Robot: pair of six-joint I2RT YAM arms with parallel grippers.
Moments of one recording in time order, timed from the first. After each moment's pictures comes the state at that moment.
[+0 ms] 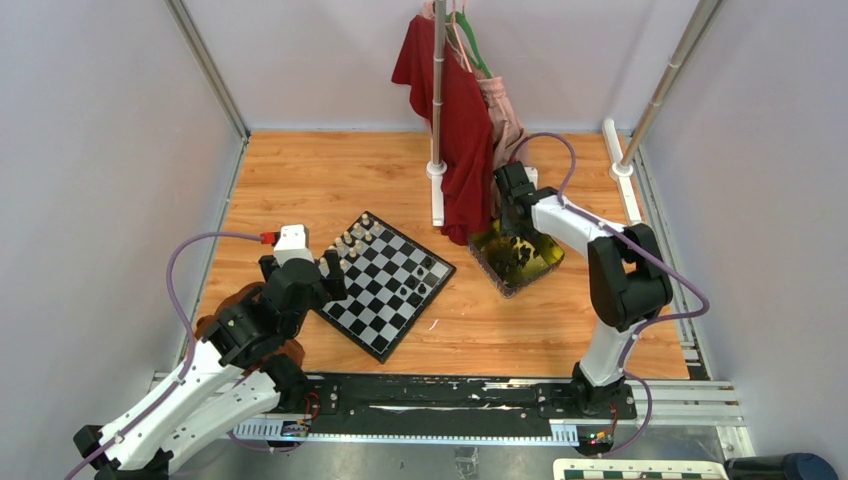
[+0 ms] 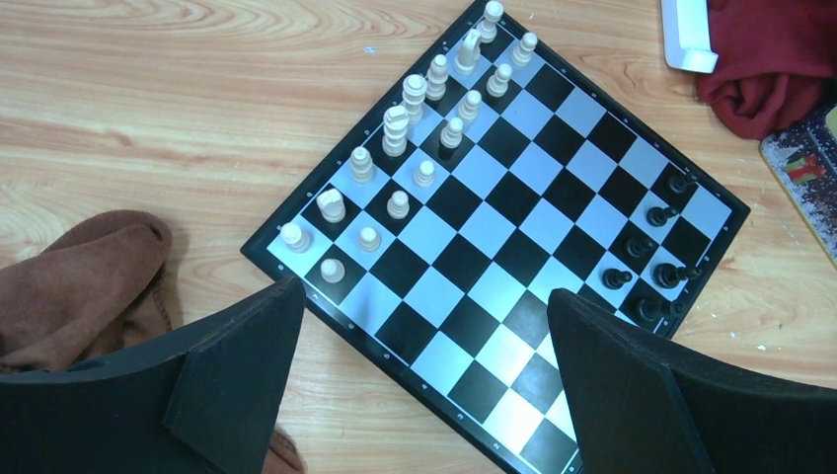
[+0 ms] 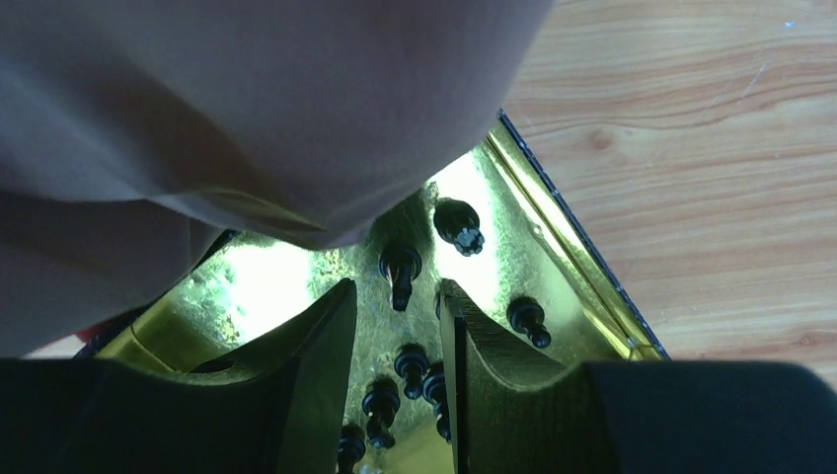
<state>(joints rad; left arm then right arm) -0.75 0.56 0.69 -0.75 -0.64 -0.55 0.40 1.77 1.22 -0.50 0.32 0.38</state>
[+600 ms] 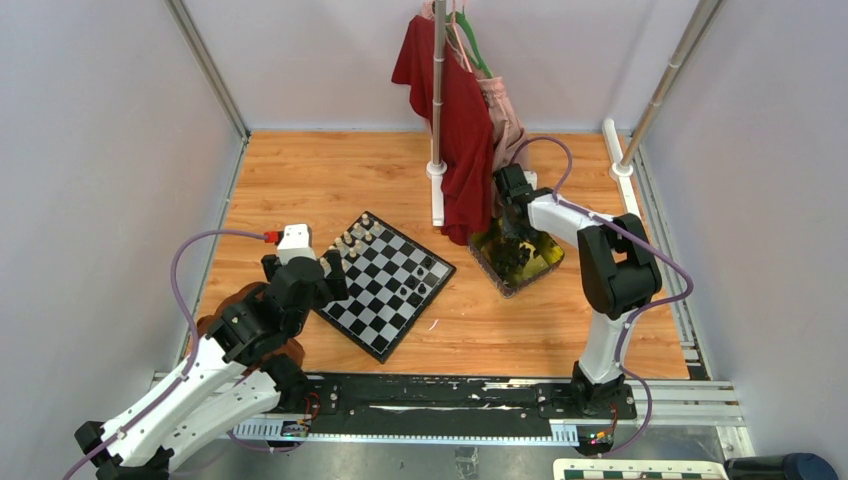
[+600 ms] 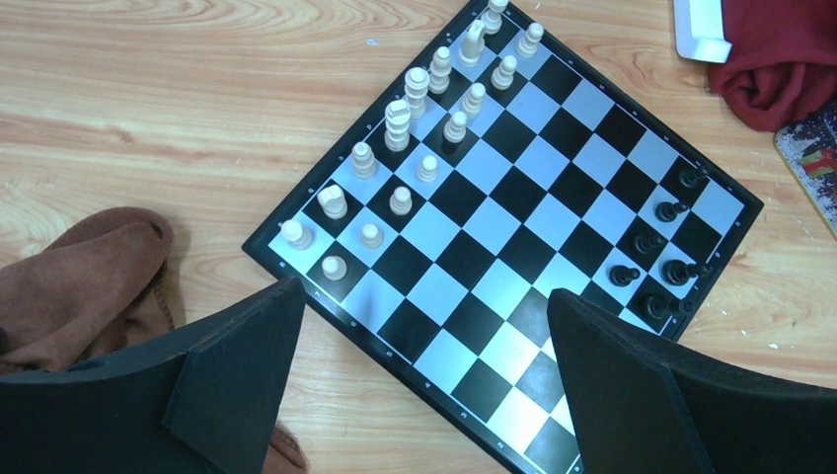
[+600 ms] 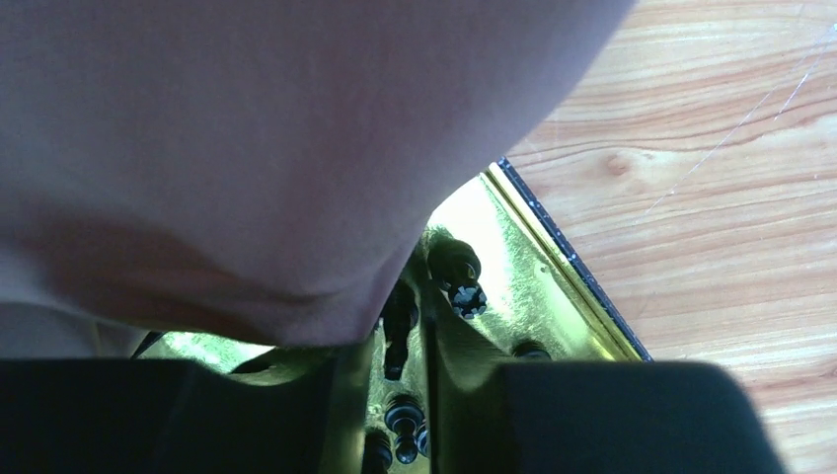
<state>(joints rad) -0.75 0.59 0.69 -0.75 -0.64 -0.55 0.37 1.87 1.24 -0.47 0.32 0.38</state>
